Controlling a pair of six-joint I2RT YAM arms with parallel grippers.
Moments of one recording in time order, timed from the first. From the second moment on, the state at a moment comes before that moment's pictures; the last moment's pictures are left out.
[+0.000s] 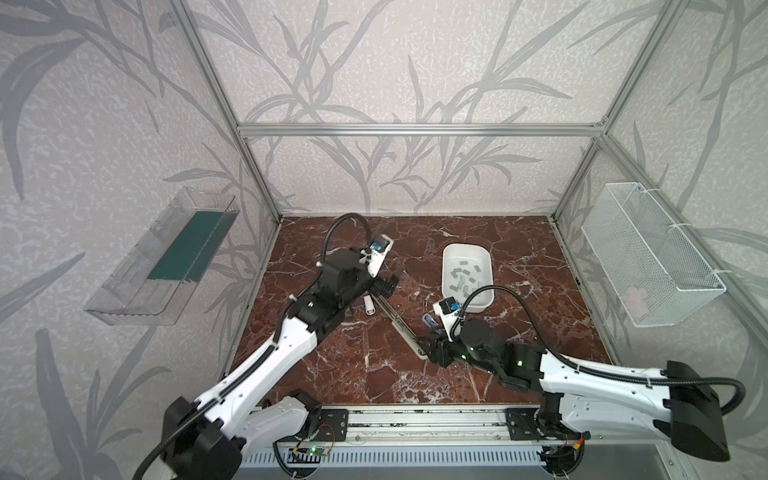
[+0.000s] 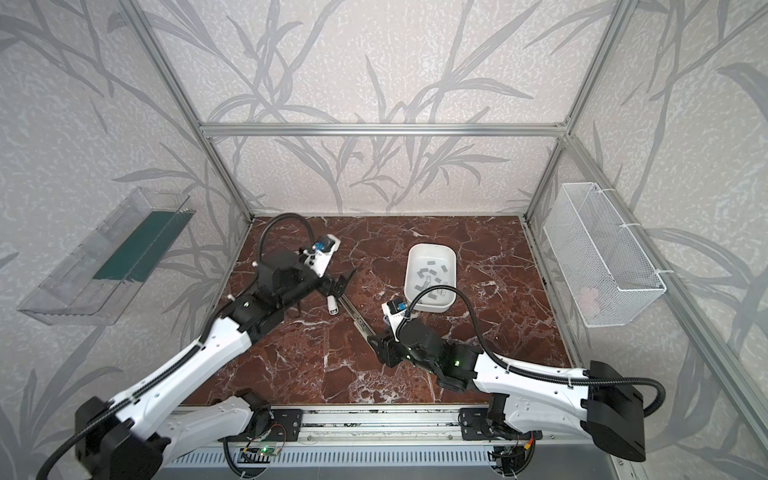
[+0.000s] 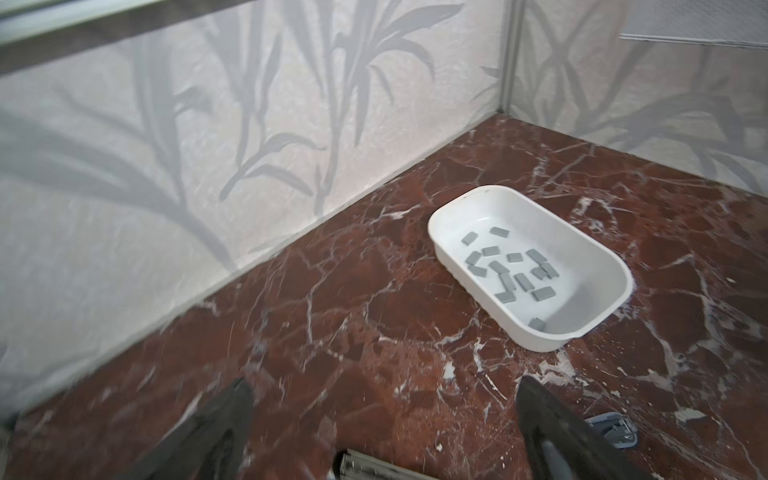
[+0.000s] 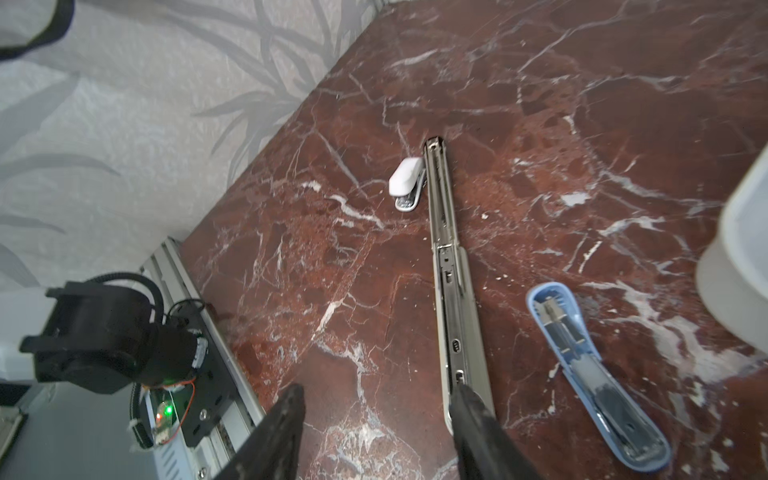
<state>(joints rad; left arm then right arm) -0.52 0.99 0.78 -0.14 -0.04 0.11 1.12 1.13 0.58 0.04 0.12 0.55</state>
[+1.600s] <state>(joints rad) -0.23 0.90 0.27 0.01 -0.12 -0.40 0.96 1.88 1.13 -0.29 0.06 0.29</state>
